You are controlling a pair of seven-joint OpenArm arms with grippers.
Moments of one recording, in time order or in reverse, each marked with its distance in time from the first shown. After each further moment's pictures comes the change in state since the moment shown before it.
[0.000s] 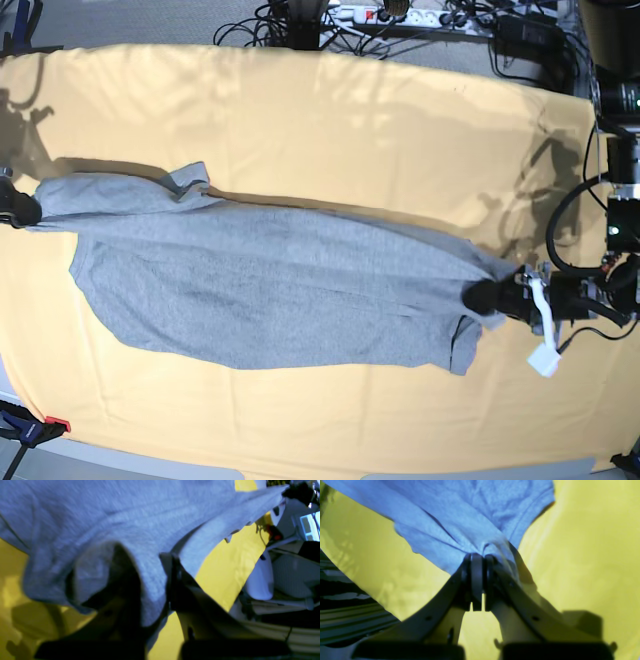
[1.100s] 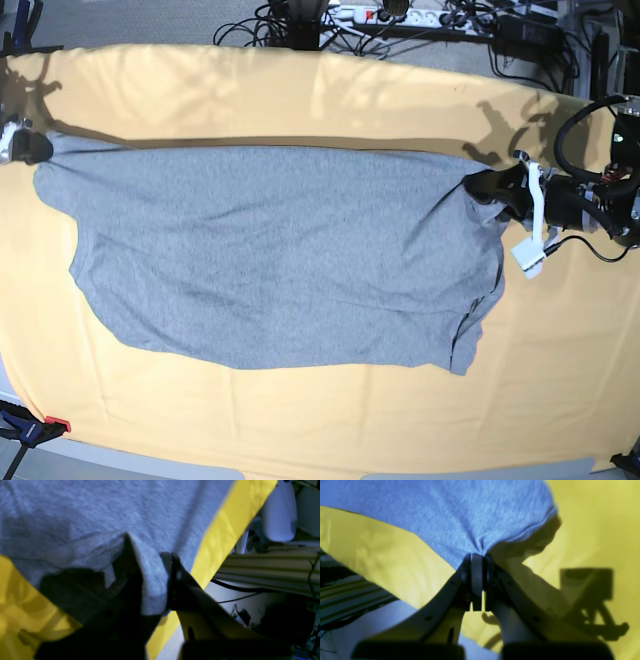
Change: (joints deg) left arm 21.2 -10.2 0.0 21.3 0.0 -1.3 -0.3; right arm -12.5 -1.0 0.0 0.0 -7.1 0.0 0.4
